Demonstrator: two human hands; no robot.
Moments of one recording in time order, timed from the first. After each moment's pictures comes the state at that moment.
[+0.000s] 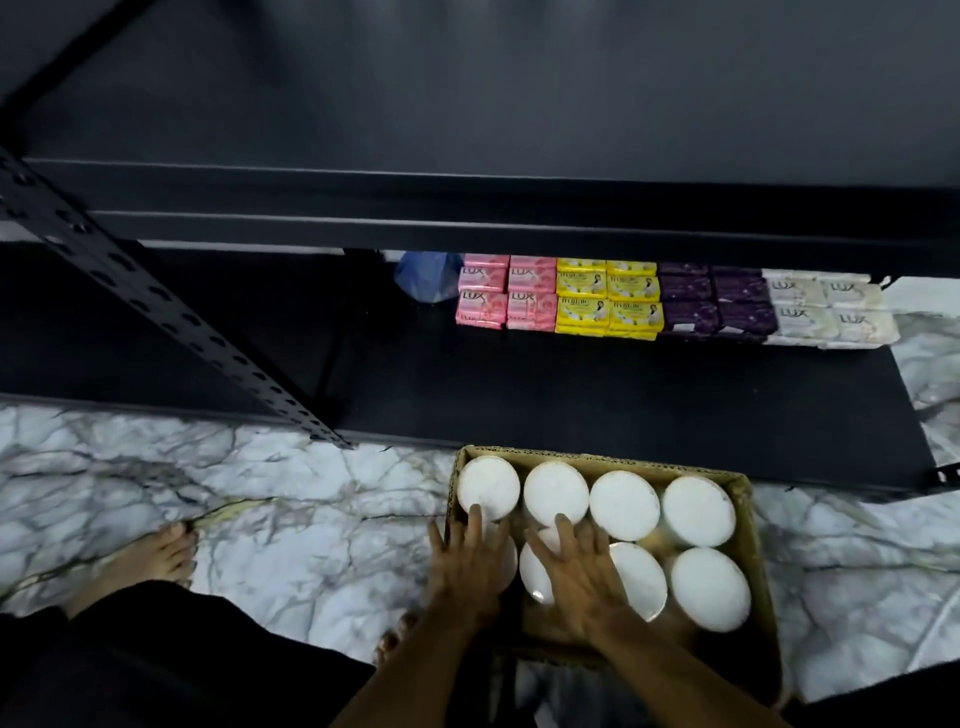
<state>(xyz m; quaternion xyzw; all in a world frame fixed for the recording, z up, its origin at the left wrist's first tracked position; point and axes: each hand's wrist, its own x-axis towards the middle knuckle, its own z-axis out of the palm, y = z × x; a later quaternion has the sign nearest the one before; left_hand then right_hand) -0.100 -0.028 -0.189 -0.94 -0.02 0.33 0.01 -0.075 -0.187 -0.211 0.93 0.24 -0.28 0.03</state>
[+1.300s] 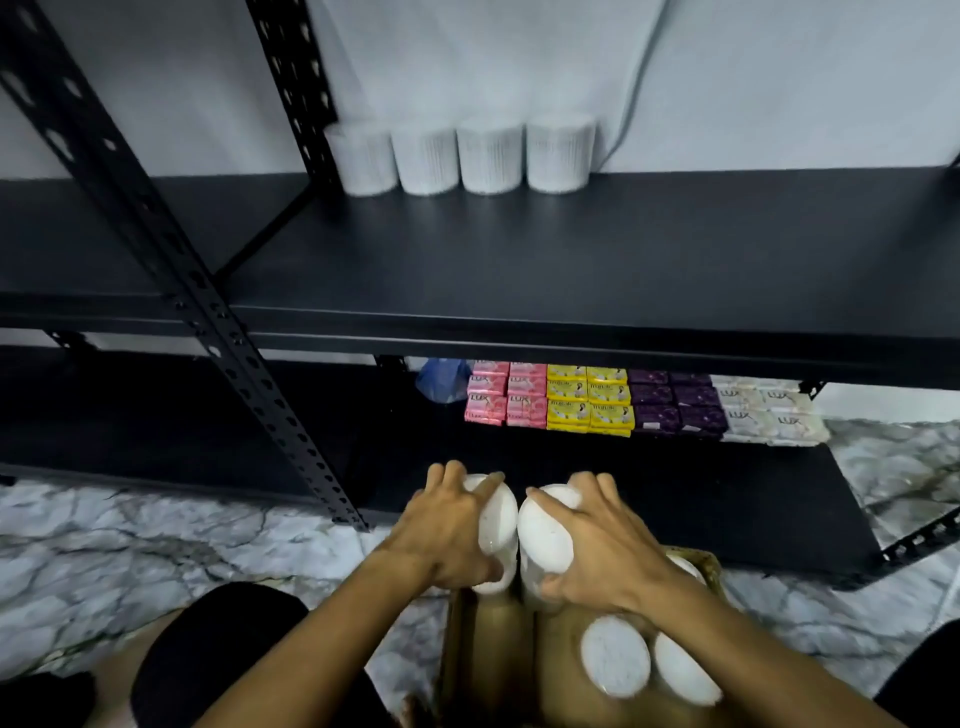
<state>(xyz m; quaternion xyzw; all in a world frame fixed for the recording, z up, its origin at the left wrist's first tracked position) -0.068 -0.002 0.038 -0.99 0.03 0.12 -0.06 -0.037 -0.202 0.035 0.94 0.31 -0.08 -0.11</state>
